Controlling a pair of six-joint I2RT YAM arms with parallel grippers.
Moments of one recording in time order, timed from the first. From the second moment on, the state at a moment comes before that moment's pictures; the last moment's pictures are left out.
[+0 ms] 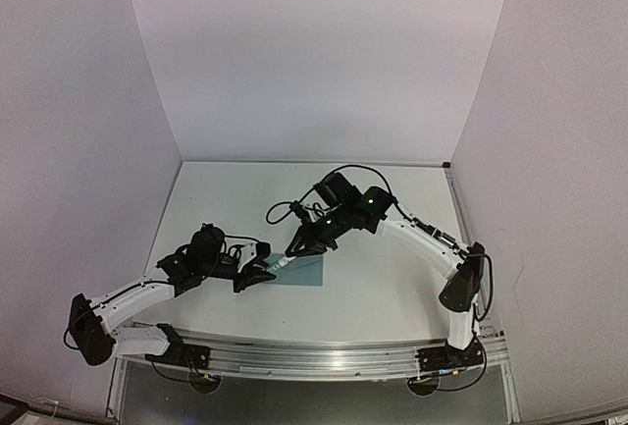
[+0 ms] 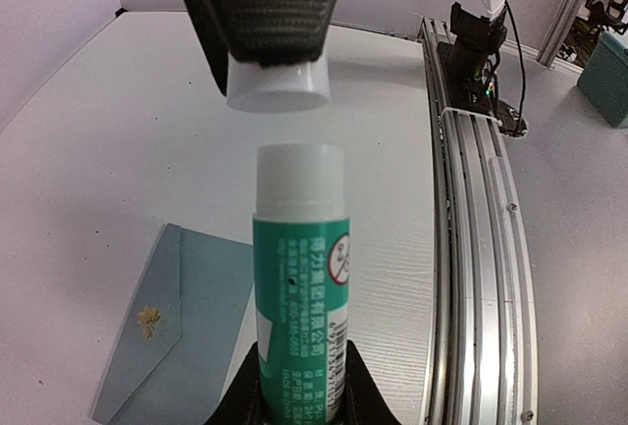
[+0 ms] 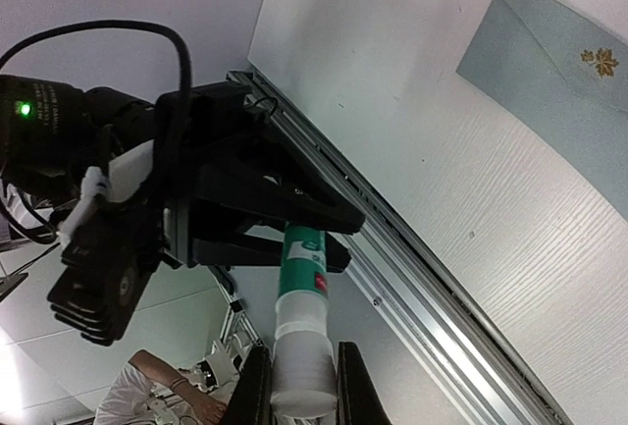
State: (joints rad) left arm -0.74 1.13 0.77 -0.21 0.63 0.32; right arm 0.89 1.98 2.05 -0.97 -0.72 0.70
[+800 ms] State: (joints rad) left arm -0.74 1.13 0.77 -0.20 0.61 0.32; right arm 0.89 2.03 2.08 -0.97 -0.75 0.69
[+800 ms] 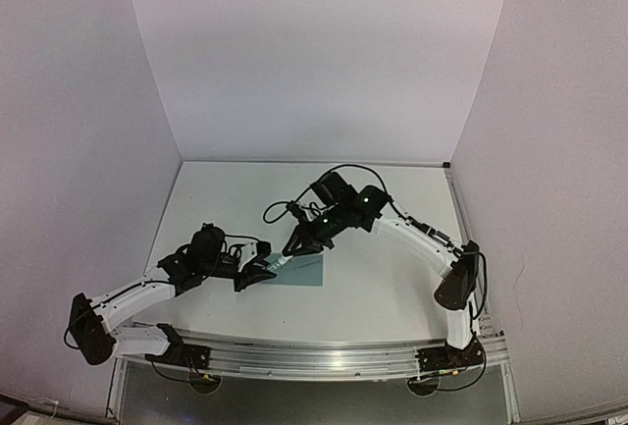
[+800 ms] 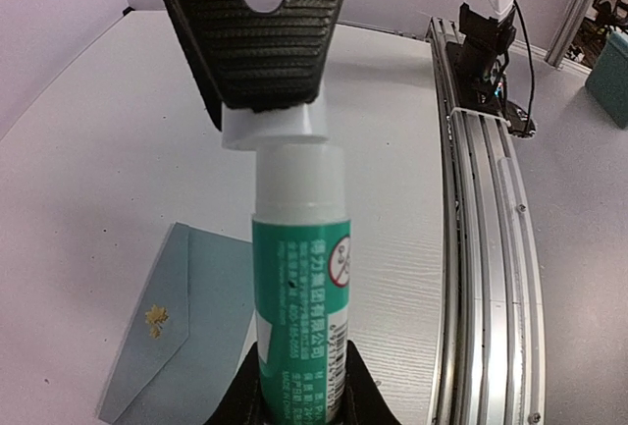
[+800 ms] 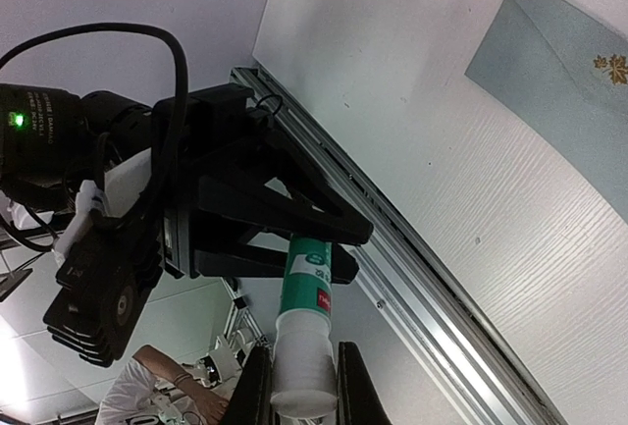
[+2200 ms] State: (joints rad) left arm -0.74 1.13 0.77 -0.23 0.57 0.32; right arm 0.90 2.05 2.09 -1.01 -0.75 0.65
